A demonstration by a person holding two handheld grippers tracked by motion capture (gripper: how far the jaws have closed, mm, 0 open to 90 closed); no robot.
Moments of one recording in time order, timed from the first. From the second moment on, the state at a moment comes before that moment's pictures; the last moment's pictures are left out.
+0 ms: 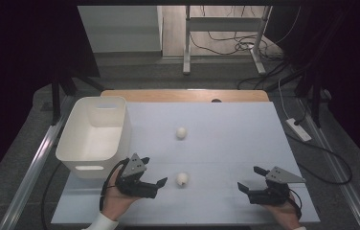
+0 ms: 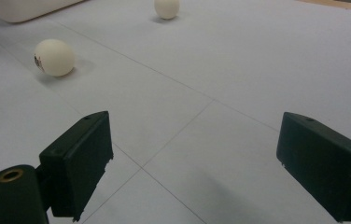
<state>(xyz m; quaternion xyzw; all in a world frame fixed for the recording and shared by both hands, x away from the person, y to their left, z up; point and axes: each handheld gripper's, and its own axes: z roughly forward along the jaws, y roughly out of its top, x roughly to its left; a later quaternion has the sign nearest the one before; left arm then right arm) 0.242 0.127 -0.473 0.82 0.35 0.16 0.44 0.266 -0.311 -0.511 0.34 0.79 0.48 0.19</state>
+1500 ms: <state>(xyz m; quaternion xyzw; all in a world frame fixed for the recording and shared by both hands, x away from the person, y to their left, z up) 0.272 0.089 -0.468 0.85 0.32 0.12 0.41 0.267 -0.314 -0.512 0.34 0.79 0.48 0.19</state>
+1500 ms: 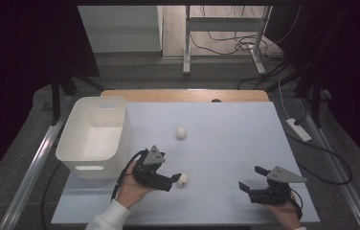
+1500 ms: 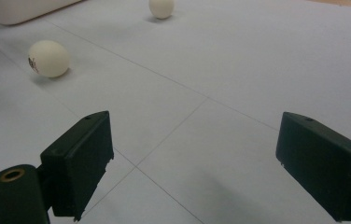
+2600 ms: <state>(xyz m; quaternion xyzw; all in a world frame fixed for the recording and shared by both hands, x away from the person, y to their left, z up) 0.287 0.052 -0.493 0.88 0.30 0.07 0.36 0.268 -0.314 -0.512 0.35 0.79 0.47 0.19</state>
